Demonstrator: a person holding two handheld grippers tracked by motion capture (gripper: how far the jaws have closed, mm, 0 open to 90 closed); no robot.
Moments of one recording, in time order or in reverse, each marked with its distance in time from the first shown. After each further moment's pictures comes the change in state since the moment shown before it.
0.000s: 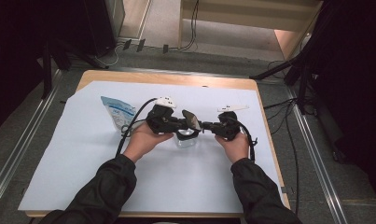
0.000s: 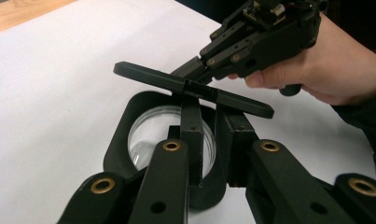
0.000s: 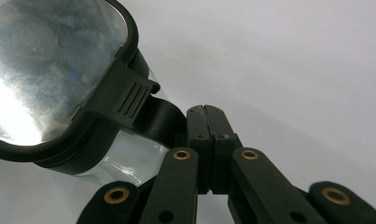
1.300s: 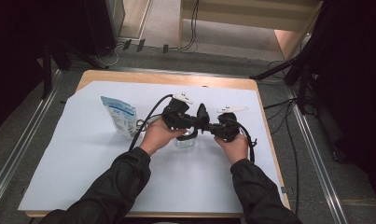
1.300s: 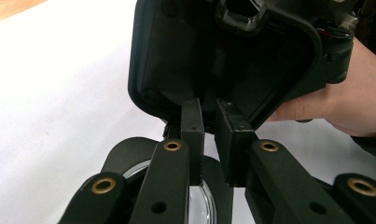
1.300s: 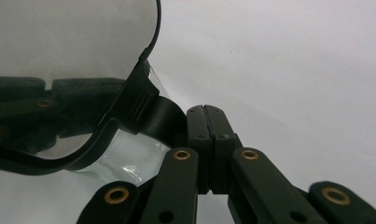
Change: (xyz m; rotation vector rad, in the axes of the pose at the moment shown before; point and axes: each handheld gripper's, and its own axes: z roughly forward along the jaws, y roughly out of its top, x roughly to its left) left arm -0.002 0.025 0.036 0.067 0.014 -0.010; right arm 0.002 -0.003 0.001 -0.004 0.010 0.011
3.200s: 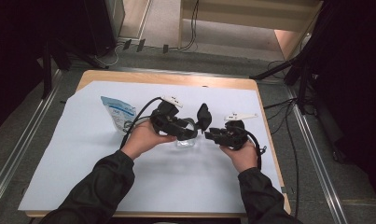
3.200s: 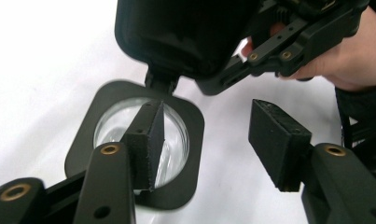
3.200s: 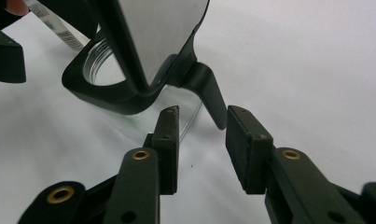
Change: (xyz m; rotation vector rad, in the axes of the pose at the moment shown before) left arm -0.005 -0.017 -0.036 0.089 -0.065 -0.010; right arm 0.014 -0.017 -0.036 -0.012 0.029 -0.041
